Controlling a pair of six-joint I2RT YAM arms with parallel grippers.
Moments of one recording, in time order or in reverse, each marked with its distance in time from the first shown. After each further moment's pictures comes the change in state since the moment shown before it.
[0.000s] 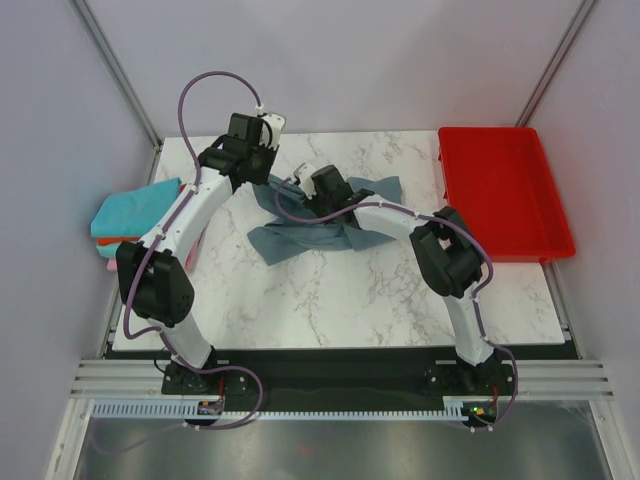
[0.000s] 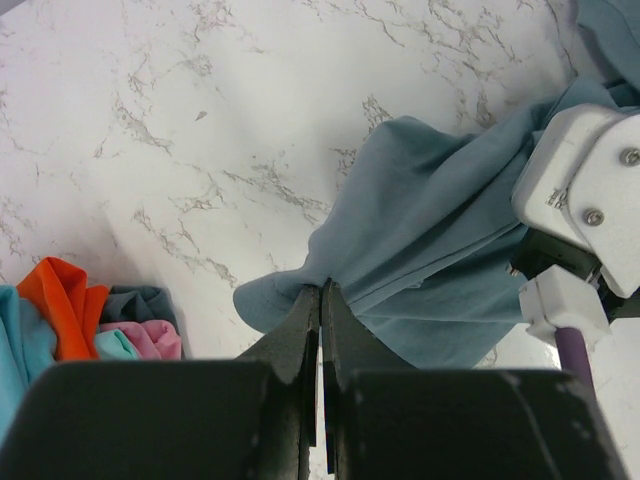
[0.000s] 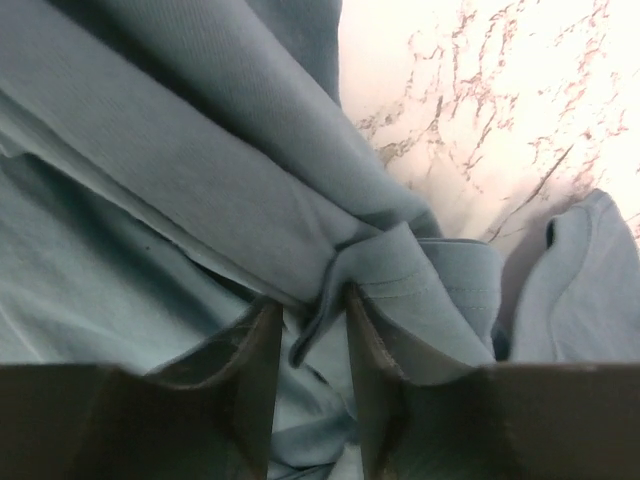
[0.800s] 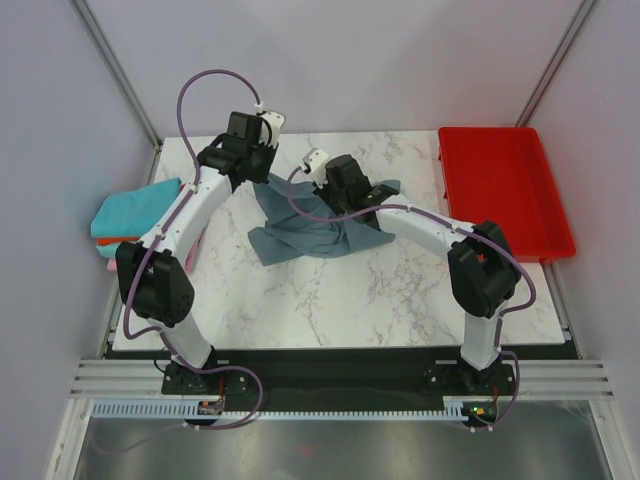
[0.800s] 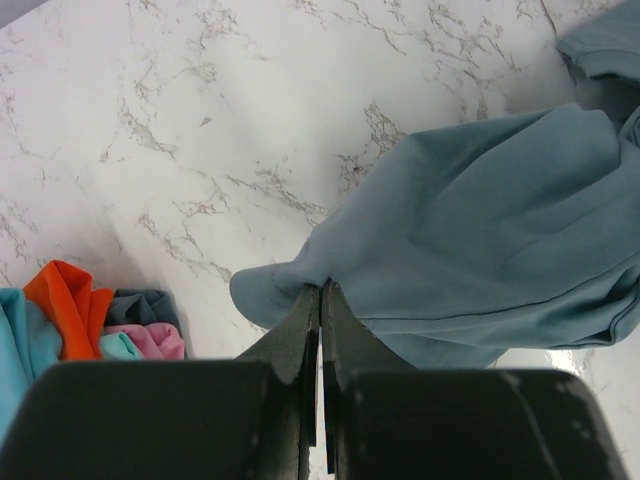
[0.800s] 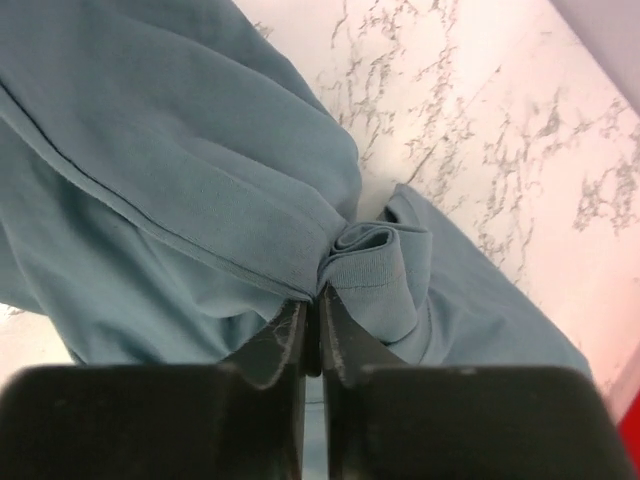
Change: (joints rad) left arm 0.000 0.001 0.011 0.001 0.000 0.000; right arm -0.002 -0.256 -0.112 -0.014 0.072 -0.043
